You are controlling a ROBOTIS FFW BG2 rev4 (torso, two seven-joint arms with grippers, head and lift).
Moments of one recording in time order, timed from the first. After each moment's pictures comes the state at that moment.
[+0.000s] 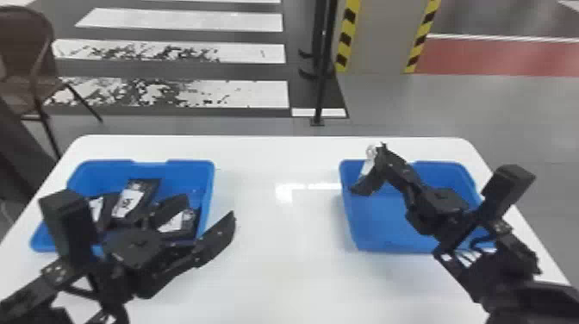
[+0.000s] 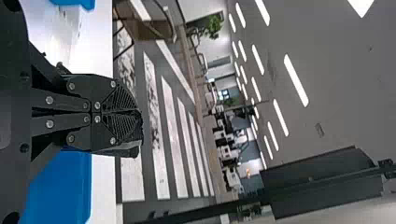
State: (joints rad) left arm 0.47 0.08 0.10 -2.32 0.20 0.55 -0.57; right arm 0.20 -0.12 -0.11 -1.88 -0.36 0.24 0.42
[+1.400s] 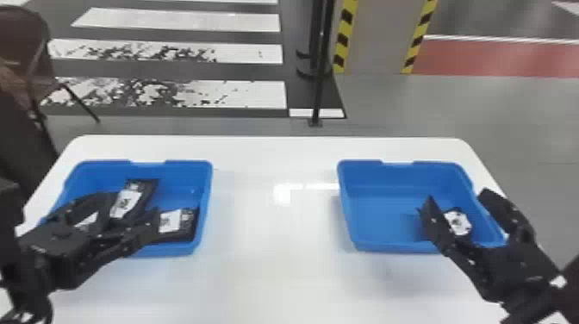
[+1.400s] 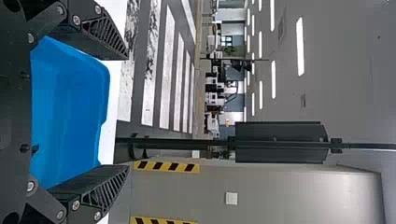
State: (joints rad) left arm 0.41 0.10 0.28 -2.35 0.06 0.70 -0.56; right arm 0.59 -0.02 -0.23 -2.19 -0.13 0.03 0.34
